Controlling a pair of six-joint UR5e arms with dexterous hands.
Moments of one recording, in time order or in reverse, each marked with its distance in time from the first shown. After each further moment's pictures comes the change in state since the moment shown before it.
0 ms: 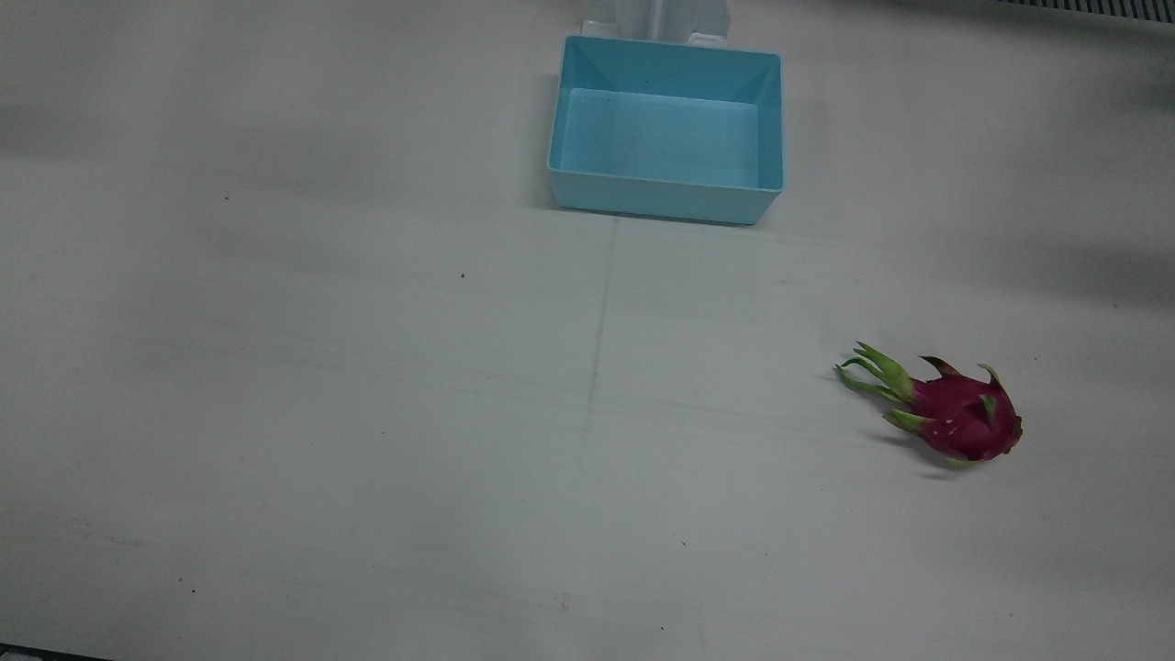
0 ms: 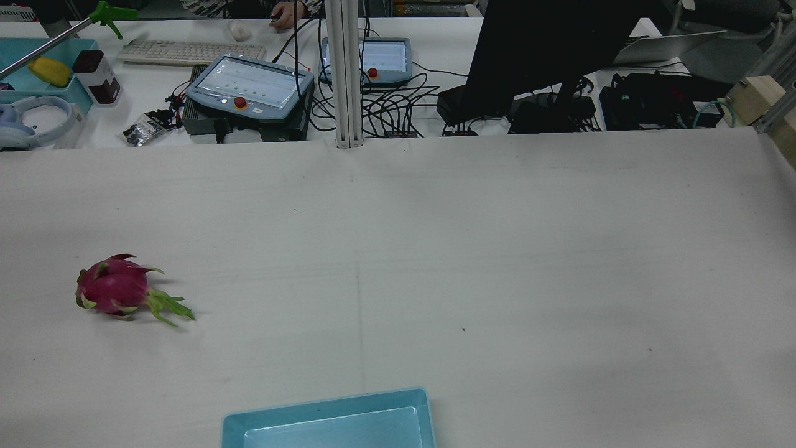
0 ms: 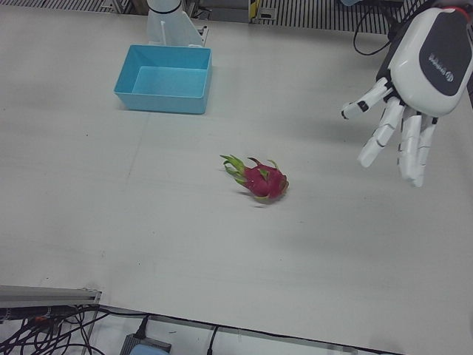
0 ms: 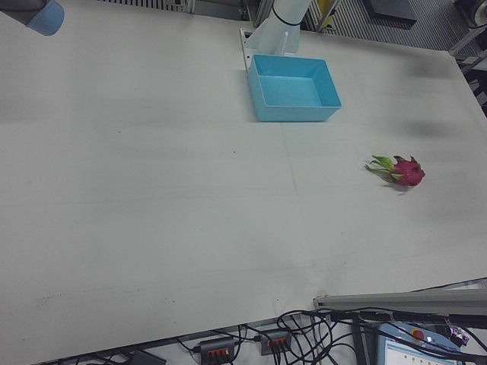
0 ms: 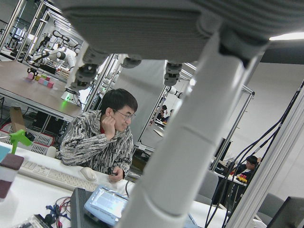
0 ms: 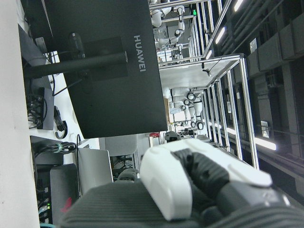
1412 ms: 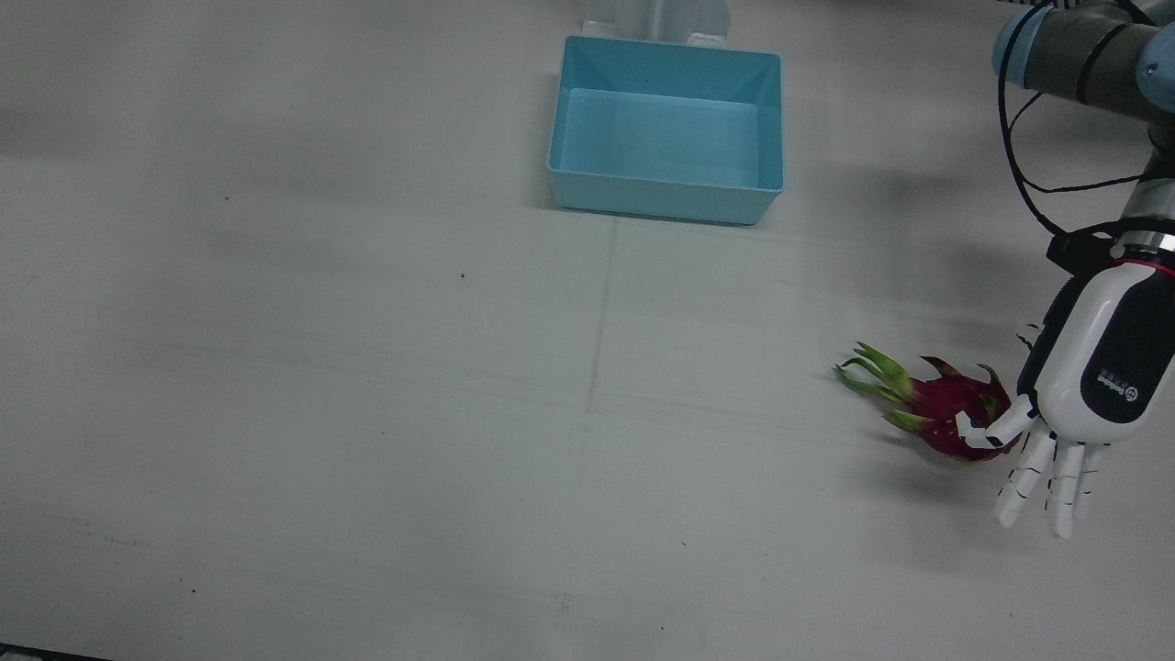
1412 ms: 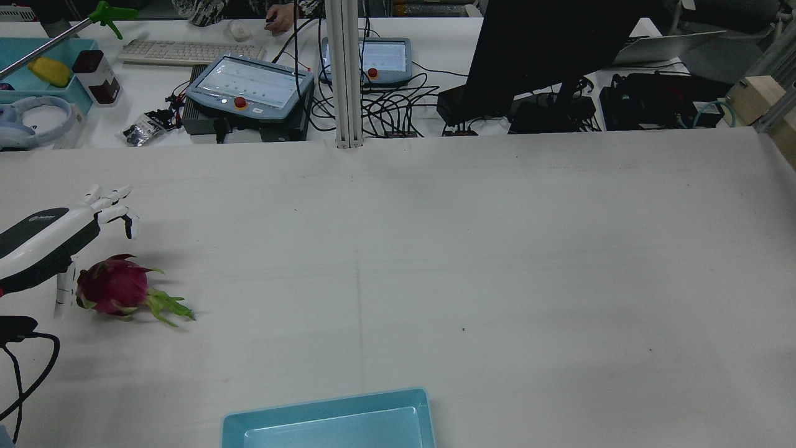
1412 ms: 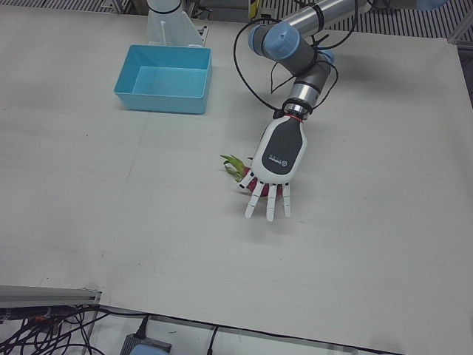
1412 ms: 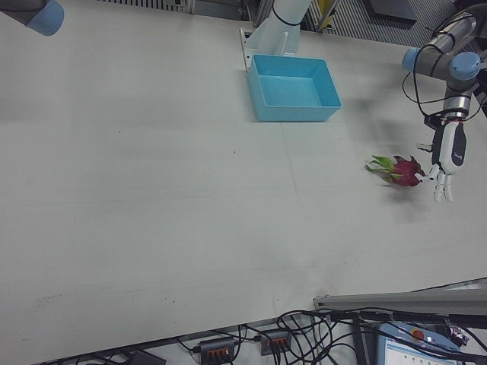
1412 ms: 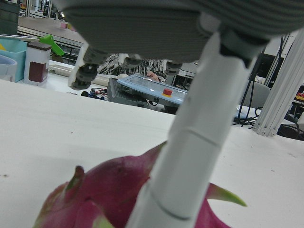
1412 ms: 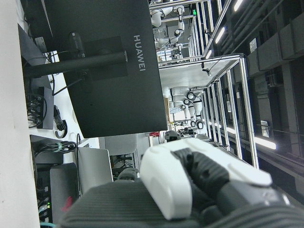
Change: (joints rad) left arm 0.730 -0.086 0.191 0.178 -0.627 0.189; right arm 0.001 0.000 0.000 0.000 0.000 0.000
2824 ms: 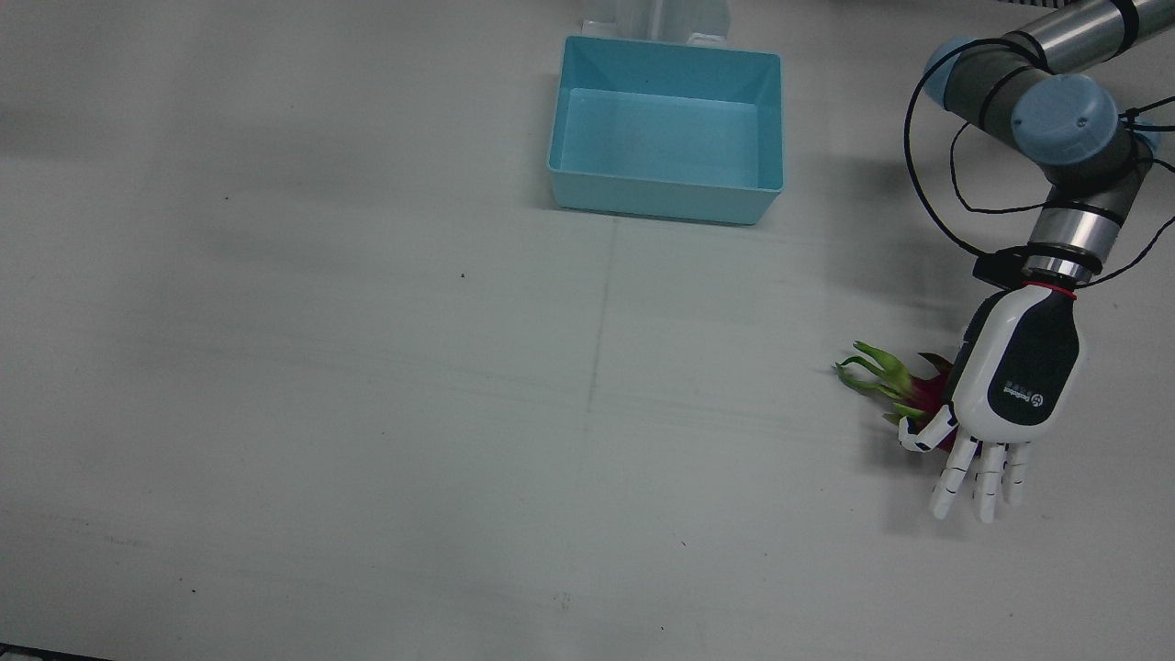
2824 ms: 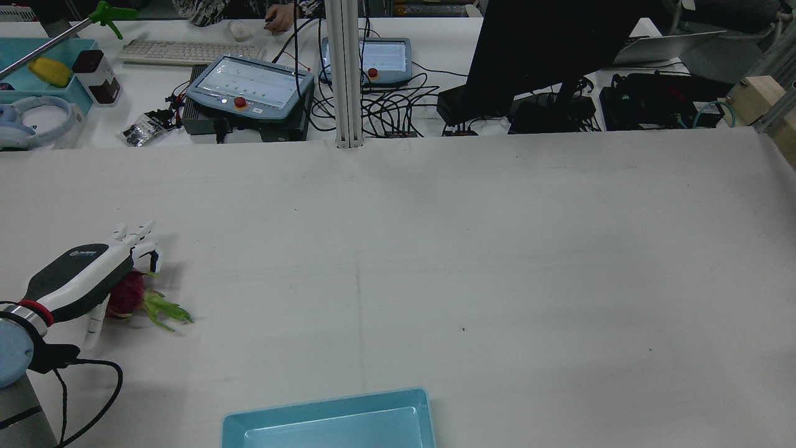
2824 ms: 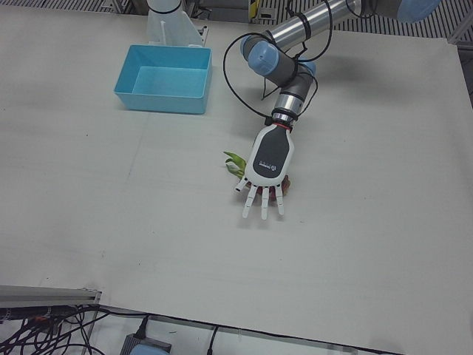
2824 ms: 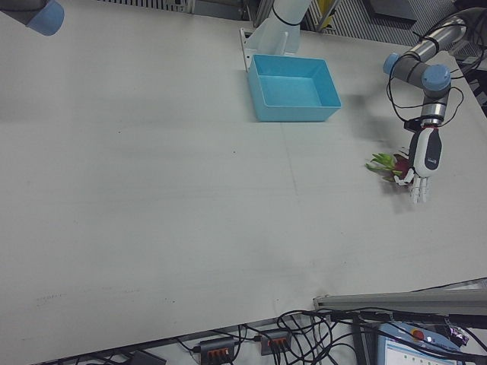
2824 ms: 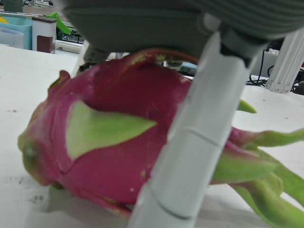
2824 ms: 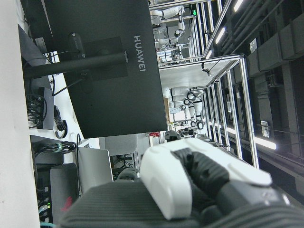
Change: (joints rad) left arm 0.125 -0.042 0.095 0.044 -0.099 0.008; right arm 0.000 0.000 0.002 -0.002 -0.001 0.000
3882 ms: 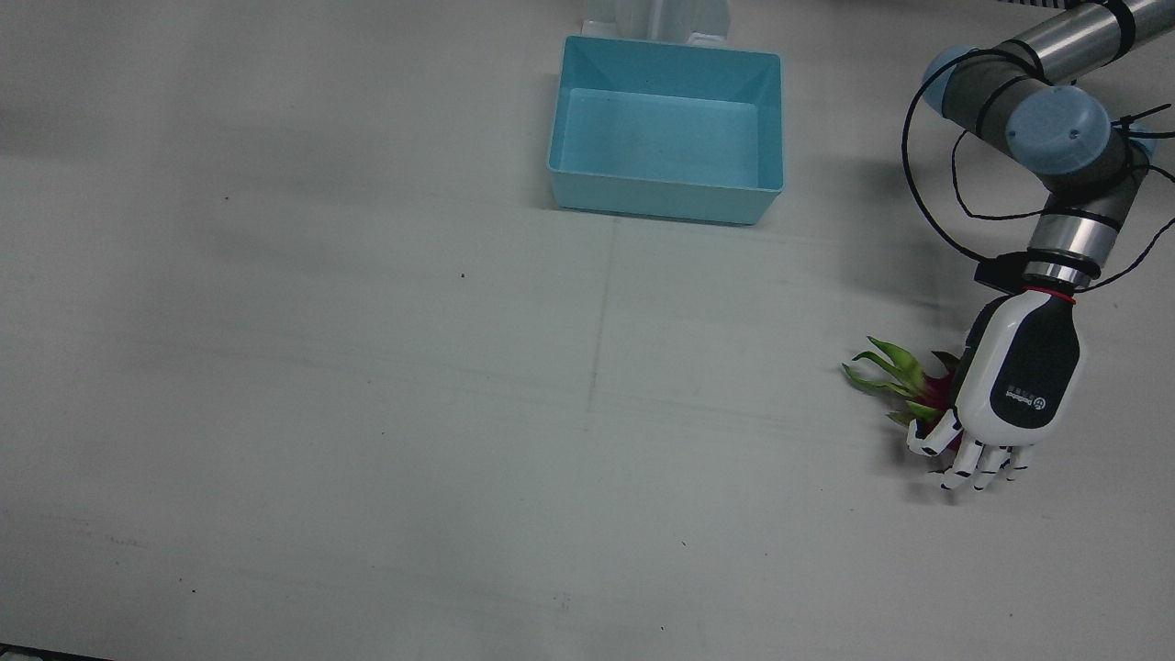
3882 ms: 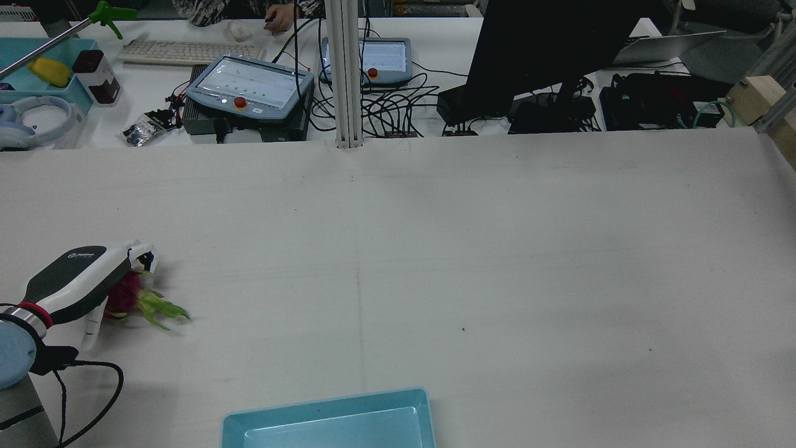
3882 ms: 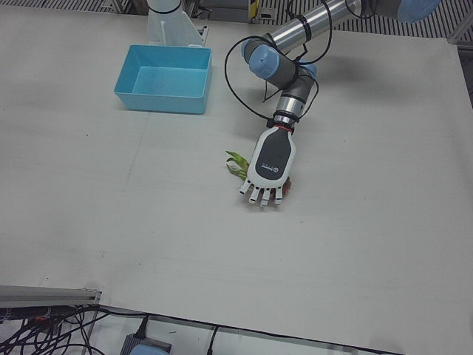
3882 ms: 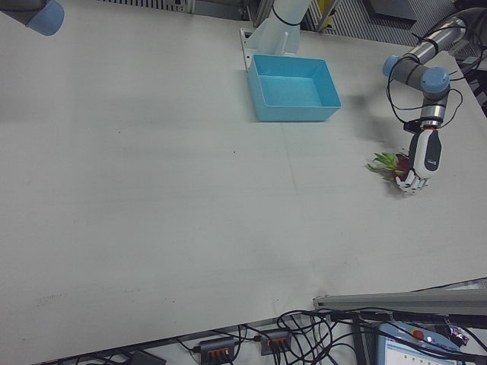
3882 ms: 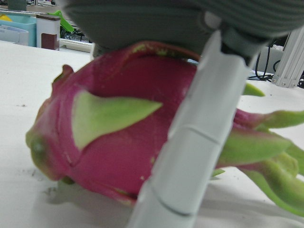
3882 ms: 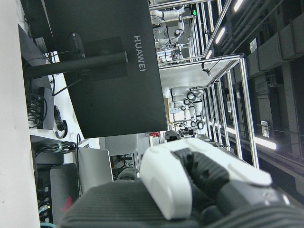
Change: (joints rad) left arm 0.001 0.000 0.024 -0.004 0.000 0.001; right arm 0.000 0.000 0.000 0.000 -0.001 0.000
